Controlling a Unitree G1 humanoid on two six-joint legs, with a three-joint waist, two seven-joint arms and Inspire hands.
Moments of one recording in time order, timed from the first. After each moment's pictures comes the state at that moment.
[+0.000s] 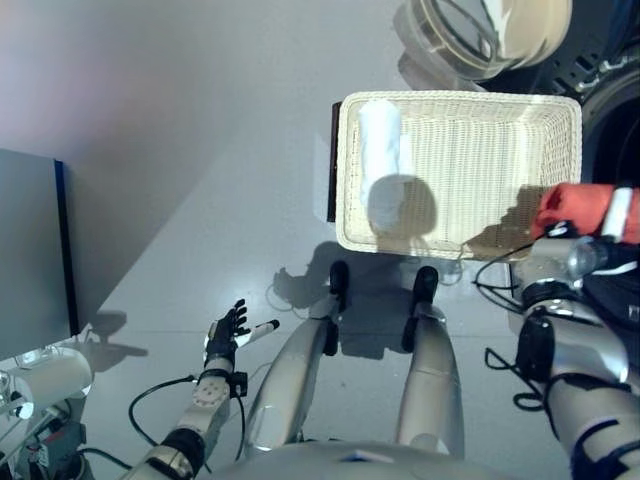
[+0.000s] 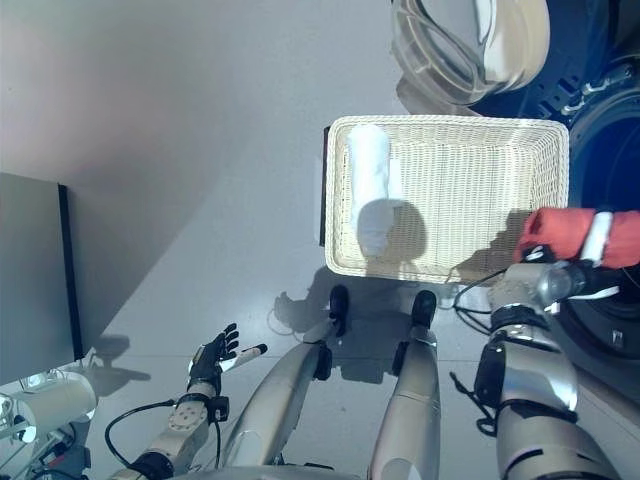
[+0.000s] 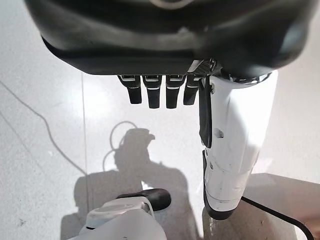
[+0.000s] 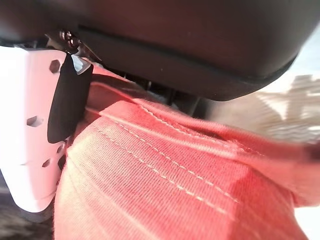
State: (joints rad) left arm -0.07 0.23 -0.41 0.95 -0.42 -0.33 0.24; right arm -0.84 -0.62 -0.31 1.19 1.07 -0.50 -0.57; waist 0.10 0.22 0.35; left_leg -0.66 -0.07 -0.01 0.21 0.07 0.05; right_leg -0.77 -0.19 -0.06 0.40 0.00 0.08
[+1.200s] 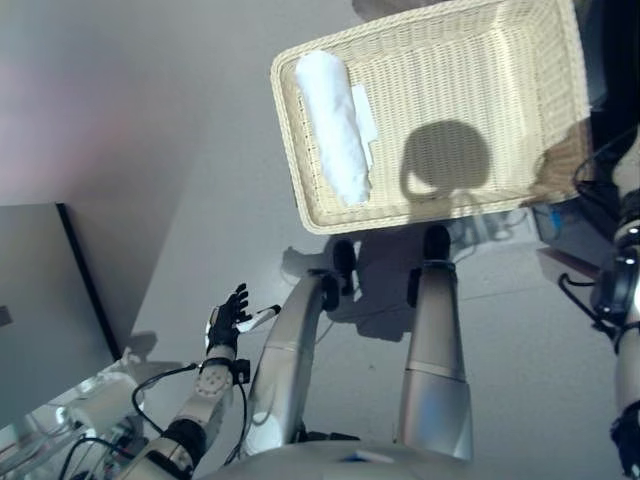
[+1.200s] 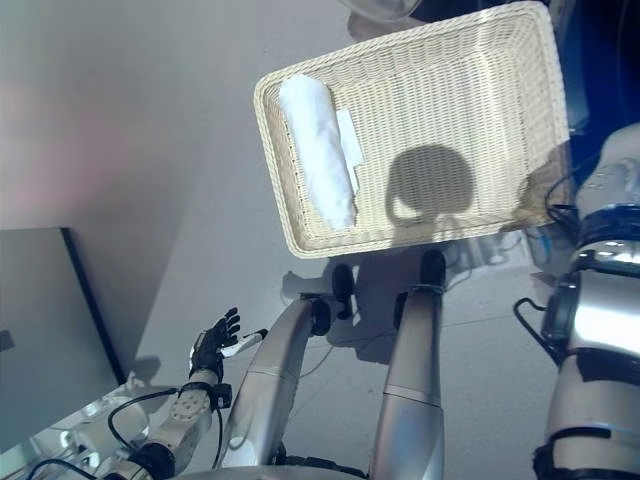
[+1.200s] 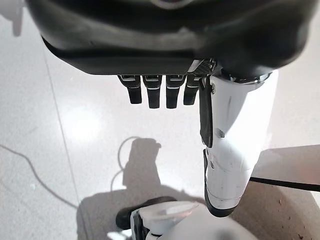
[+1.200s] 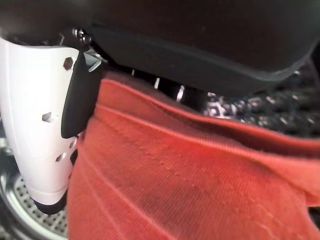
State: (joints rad) left arm -0.09 0.24 -0.45 0.89 -0.44 -0.36 0.29; right arm -1.21 -0.89 -0.08 1.11 0.68 -0.46 -0.95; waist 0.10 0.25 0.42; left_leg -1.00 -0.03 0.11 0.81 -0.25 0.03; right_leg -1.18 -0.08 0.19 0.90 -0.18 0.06
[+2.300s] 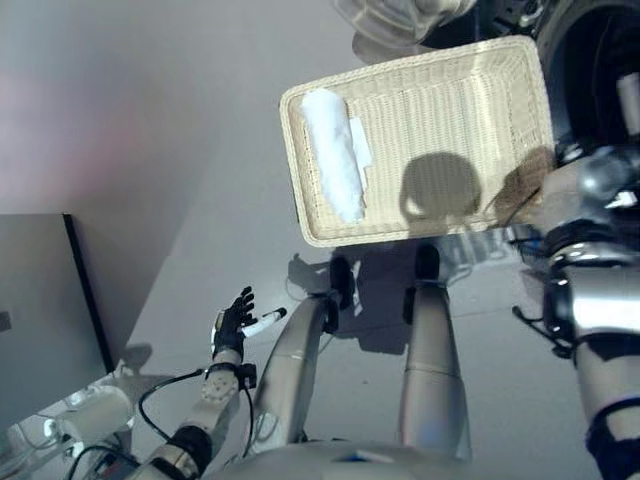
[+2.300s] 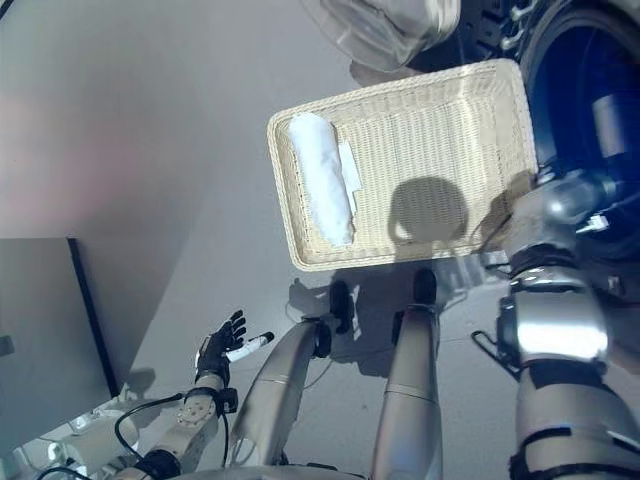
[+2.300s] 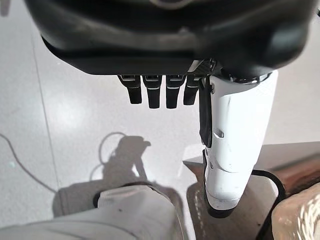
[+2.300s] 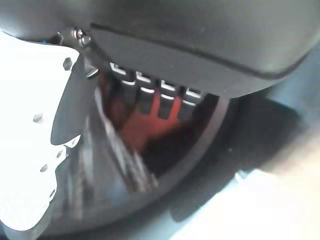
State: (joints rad) left arm -0.06 0.21 -0.44 0.91 -0.44 -0.38 0.27; right arm -1.01 -0.55 0.08 1.27 0.79 -0.41 -0.61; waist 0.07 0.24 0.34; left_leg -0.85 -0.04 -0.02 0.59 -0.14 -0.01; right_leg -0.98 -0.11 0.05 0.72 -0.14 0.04
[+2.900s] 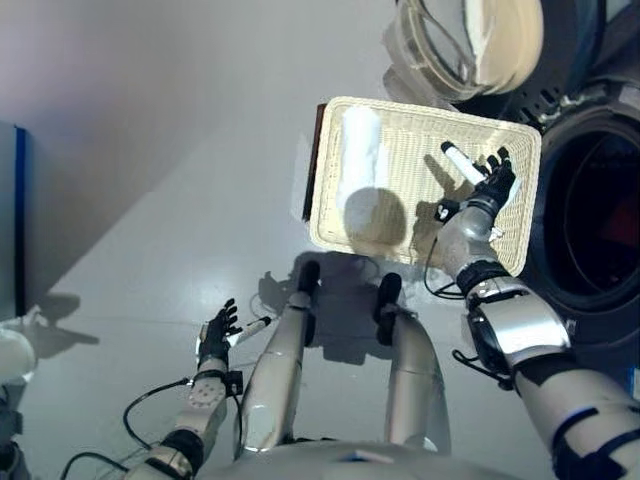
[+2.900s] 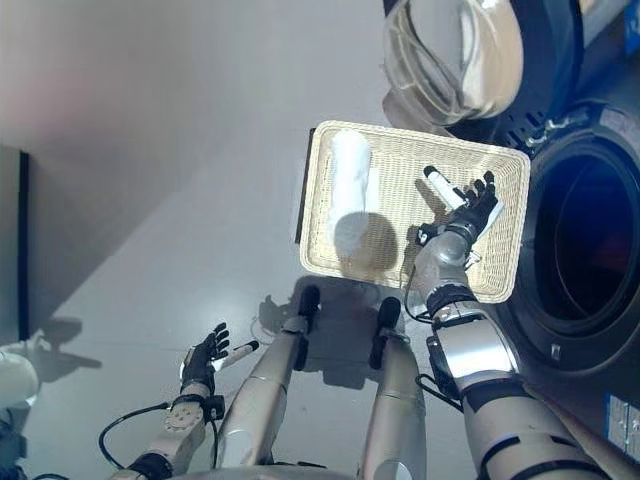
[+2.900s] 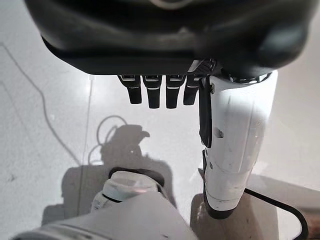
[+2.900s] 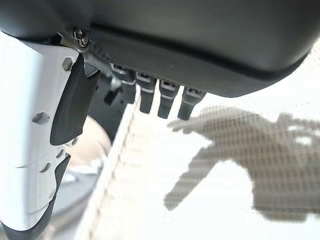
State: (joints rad) left arm -0.07 0.24 -0.36 0.99 -0.40 -0.37 0.26; right arm -0.90 -0.34 0.17 1.30 0.71 -0.36 -0.52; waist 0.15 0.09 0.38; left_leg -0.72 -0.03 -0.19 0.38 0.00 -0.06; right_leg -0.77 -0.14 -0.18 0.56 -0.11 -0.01
